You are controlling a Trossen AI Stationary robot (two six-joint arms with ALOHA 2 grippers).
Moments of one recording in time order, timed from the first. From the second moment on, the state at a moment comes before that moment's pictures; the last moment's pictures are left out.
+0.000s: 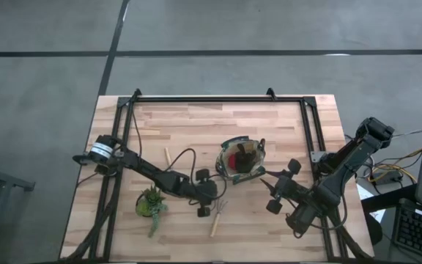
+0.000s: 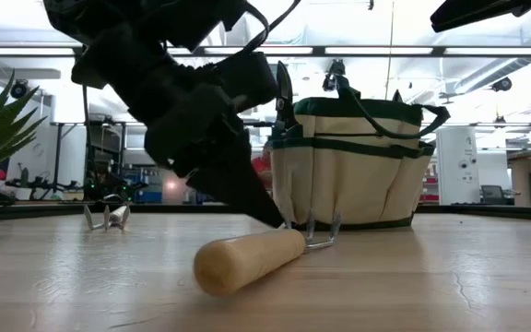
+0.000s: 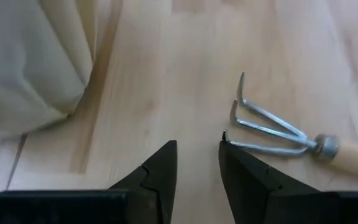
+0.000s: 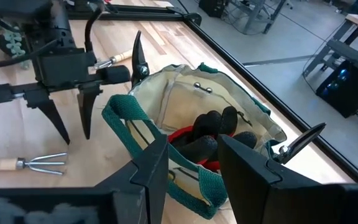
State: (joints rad) left arm -0.32 1.89 1.00 0.14 -0.25 -0.26; right arm 0.81 1.41 1.04 -0.95 1.13 1.06
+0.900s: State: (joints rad) left arm -0.30 1.91 1.00 0.28 -0.11 -0.13; right arm 0.81 1.41 1.04 -0.93 1.15 1.05
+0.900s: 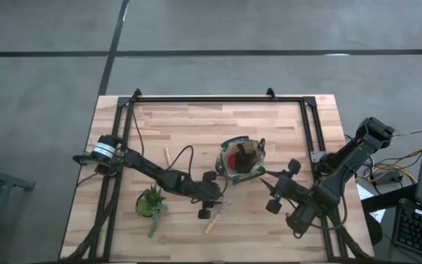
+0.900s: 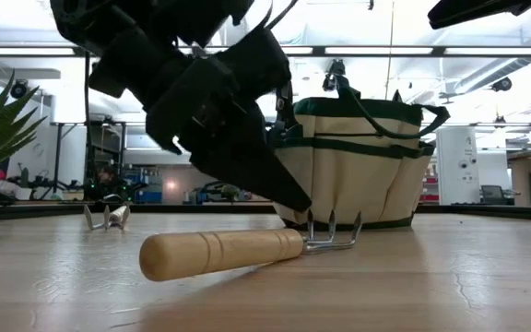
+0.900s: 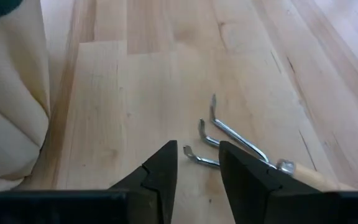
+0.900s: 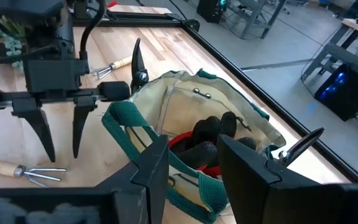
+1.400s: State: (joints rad) left arm -0.29 1.97 1.00 0.35 -0.12 -0.12; right arm 0.81 1.41 1.03 -0.92 1.15 1.05
